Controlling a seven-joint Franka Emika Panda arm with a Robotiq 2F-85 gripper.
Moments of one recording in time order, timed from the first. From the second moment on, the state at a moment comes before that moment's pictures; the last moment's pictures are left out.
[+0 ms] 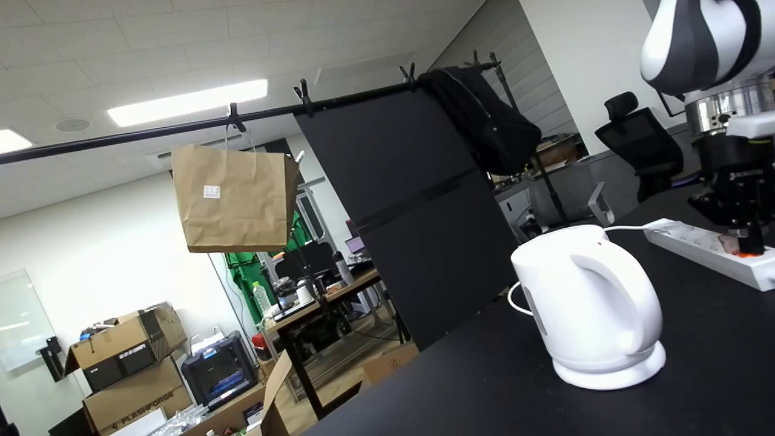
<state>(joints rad) -0.34 0.57 0.14 -2.11 0.47 2.68 -0.14</state>
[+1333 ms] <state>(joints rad) -0.42 0.55 0.15 -1.99 0.81 2.29 -0.55</state>
